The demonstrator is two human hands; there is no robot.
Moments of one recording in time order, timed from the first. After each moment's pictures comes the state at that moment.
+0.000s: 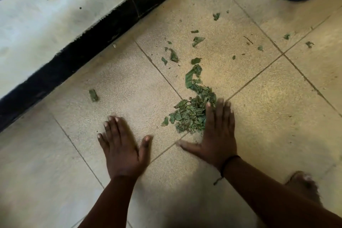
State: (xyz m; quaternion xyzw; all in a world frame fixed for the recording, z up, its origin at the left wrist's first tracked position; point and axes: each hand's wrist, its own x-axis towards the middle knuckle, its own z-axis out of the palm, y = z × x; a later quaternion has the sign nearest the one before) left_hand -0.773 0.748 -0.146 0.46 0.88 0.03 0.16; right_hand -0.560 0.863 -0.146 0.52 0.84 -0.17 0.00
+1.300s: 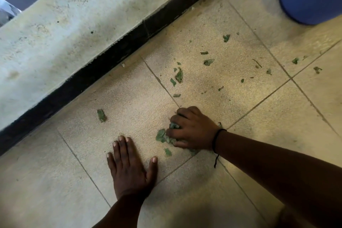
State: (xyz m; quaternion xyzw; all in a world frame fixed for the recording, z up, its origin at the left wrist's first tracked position) left_hand -0.779 0.752 -0.148 0.44 0.88 -0.02 0.18; right_hand -0.635 0.962 -0.148 0.08 0.99 -0.14 -0.05
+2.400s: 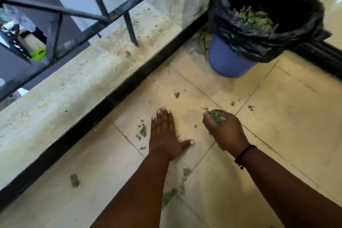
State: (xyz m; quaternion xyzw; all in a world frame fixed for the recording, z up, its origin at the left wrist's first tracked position) left_hand -0.699 1.019 -0.101 0.64 0.72 -0.06 0.27; right_hand -0.528 1.067 -0.025 0.62 0.61 -0.44 -0.24
